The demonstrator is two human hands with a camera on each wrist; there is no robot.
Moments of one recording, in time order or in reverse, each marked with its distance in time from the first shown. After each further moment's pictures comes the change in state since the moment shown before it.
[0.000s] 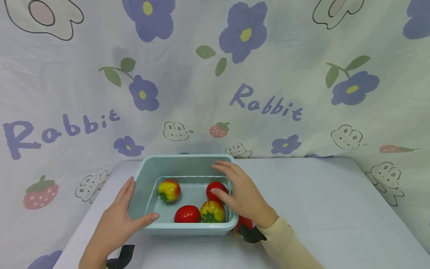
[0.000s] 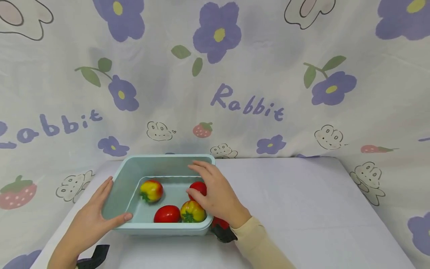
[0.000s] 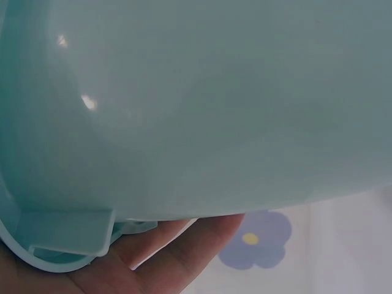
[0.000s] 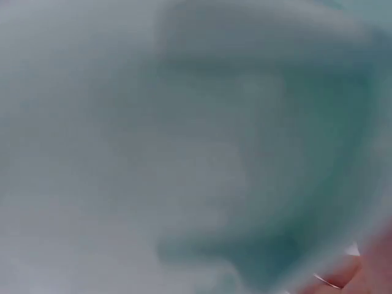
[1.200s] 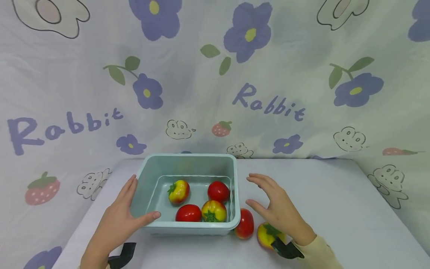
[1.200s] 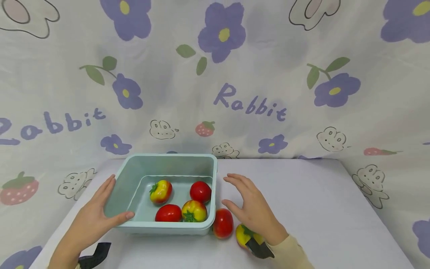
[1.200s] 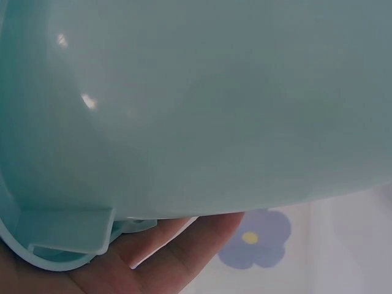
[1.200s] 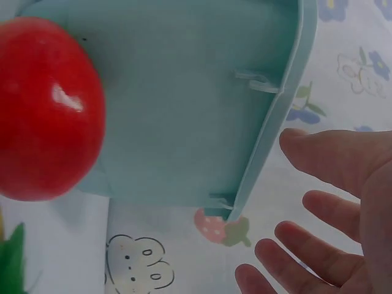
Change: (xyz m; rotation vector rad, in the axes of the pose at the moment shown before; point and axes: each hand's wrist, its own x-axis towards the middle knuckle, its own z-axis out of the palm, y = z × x) left_hand 0.000 -0.001 -0.001 0.015 -0.010 -0.024; right_hand -0.062 0.030 -0.040 -0.096 -0.001 0.096
